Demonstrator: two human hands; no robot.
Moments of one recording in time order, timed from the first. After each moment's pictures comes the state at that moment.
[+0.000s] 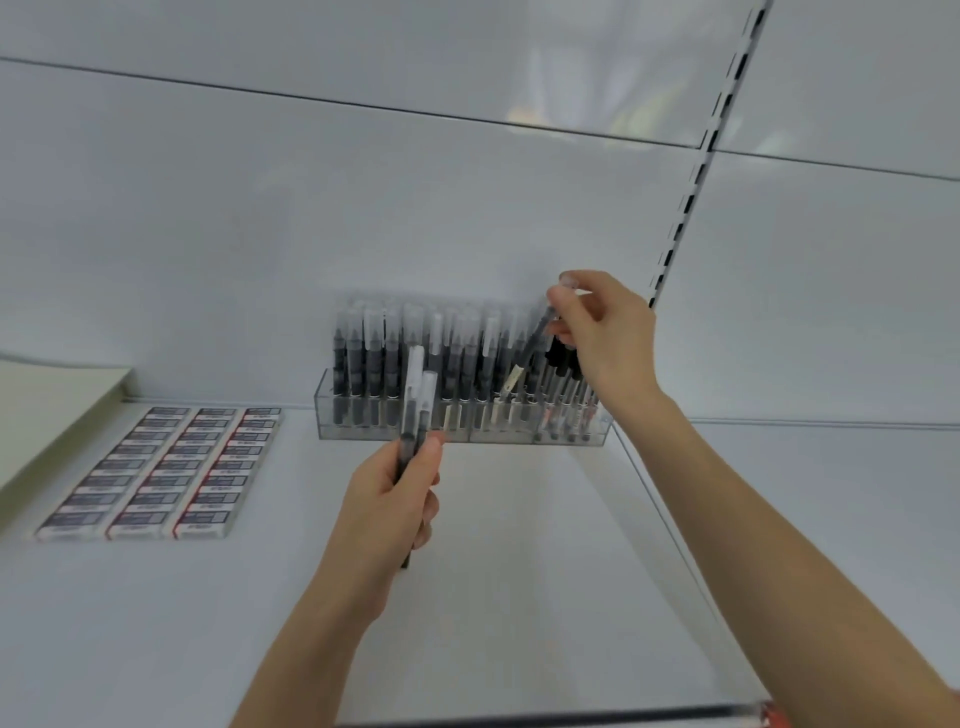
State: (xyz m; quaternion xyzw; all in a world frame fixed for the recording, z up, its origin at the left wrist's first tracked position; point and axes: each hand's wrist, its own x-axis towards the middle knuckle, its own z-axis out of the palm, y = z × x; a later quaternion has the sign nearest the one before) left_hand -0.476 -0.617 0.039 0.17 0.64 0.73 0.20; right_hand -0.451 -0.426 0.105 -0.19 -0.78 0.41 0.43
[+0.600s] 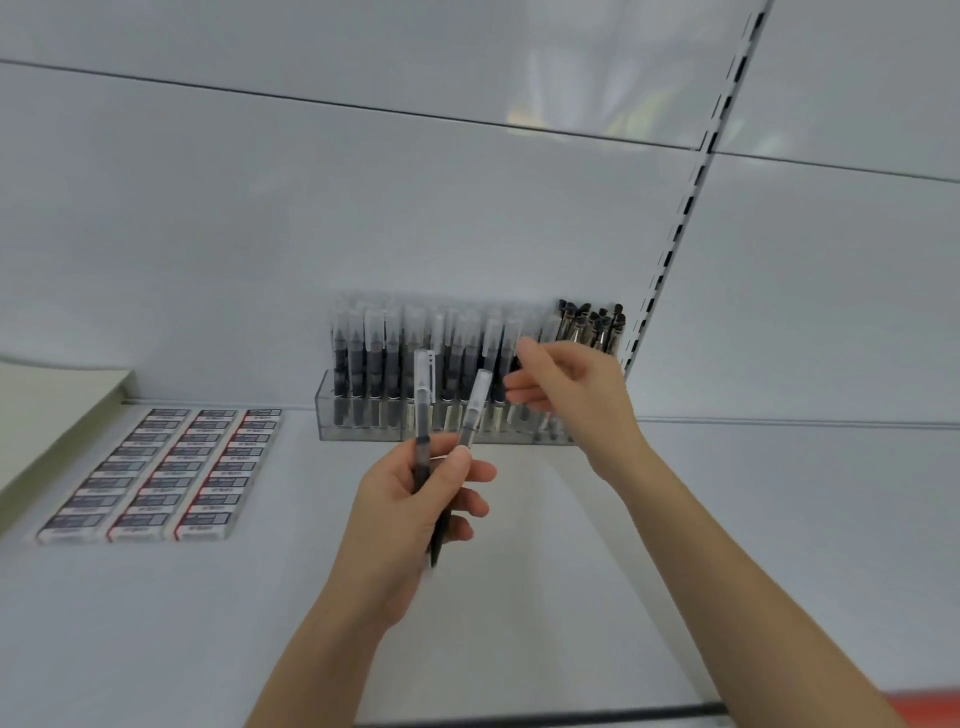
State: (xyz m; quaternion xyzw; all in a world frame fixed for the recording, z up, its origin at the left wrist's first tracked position) left_hand -0.466 -0.617 0.041 0.20 0.55 0.77 0.25; right_hand -0.432 -0.459 0.081 -0.20 -0.77 0.52 0.31
